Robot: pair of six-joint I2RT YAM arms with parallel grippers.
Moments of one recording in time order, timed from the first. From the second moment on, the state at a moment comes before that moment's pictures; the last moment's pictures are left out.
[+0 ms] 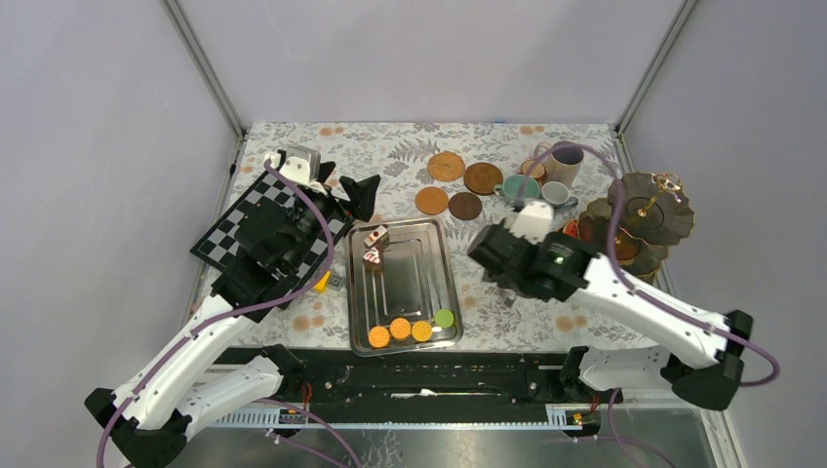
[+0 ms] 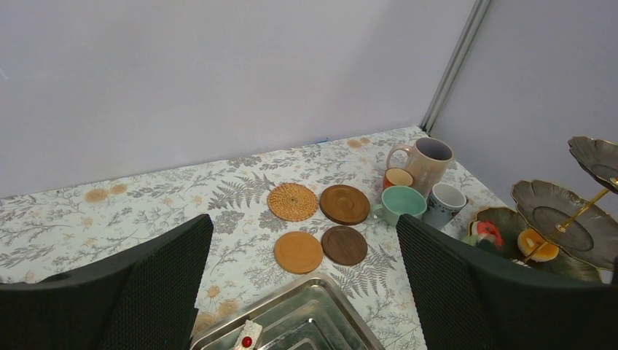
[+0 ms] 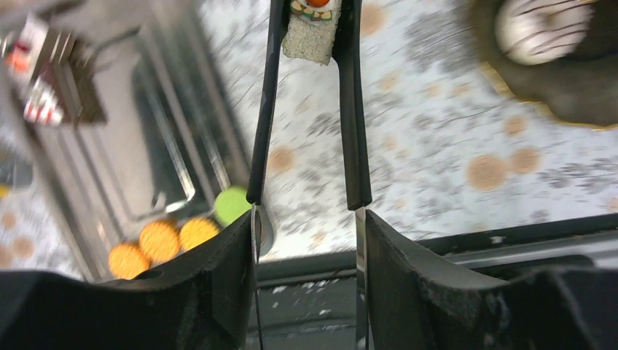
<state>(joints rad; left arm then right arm) -0.67 0.83 0.97 0.00 -0.22 -0.12 1.07 1.21 1.26 -1.25 0.60 1.14</state>
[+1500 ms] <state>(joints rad) -0.67 0.85 0.97 0.00 -0.19 -0.13 0.36 1.14 1.08 -1.03 0.77 0.59</state>
